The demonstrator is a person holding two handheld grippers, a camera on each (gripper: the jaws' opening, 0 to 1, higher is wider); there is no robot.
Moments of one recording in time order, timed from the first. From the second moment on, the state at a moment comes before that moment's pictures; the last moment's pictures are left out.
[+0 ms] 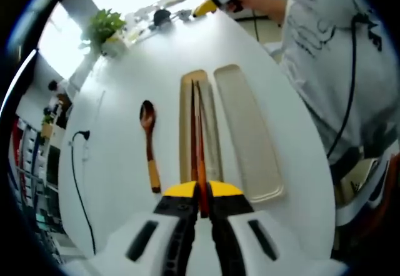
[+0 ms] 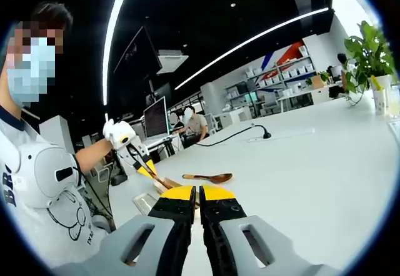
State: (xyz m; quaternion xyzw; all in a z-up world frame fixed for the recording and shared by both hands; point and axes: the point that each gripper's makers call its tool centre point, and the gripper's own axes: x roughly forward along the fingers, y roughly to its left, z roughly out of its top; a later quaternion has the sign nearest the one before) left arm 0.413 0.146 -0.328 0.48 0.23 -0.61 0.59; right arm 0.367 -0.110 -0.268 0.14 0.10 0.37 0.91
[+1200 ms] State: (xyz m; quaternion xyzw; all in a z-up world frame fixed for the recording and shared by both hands) left arm 0.423 0.164 -0.328 0.33 0.23 -0.60 0.70; right arm 0.390 -0.088 -0.253 0.10 0.10 0.39 0.91
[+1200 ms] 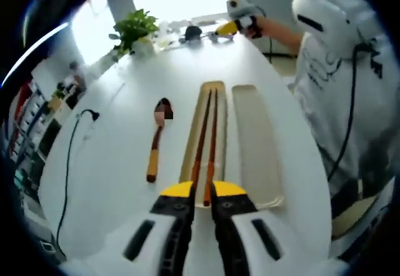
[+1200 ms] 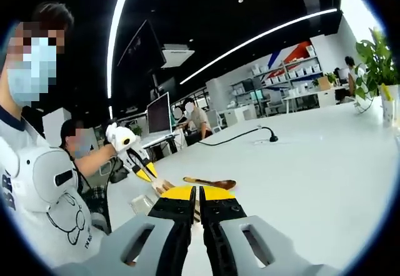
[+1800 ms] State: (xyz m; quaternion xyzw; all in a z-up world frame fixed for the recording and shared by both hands) left arm 0.434 0.165 -0.302 0.17 0.15 -0.54 0.81; right arm 0.427 -0.089 -0.250 0.11 0.07 0.36 0.92
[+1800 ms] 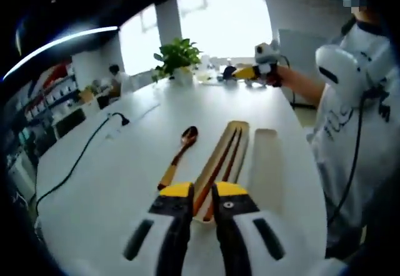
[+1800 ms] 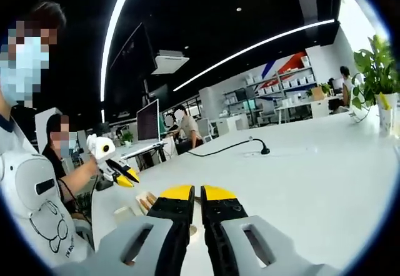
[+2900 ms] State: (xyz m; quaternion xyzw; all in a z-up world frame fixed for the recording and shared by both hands) left arm 0.428 0.187 -0.230 -0.04 -0.02 -0.39 0.92; right arm 0.455 -0.103 -0.237 0.14 0.01 0.28 0.95
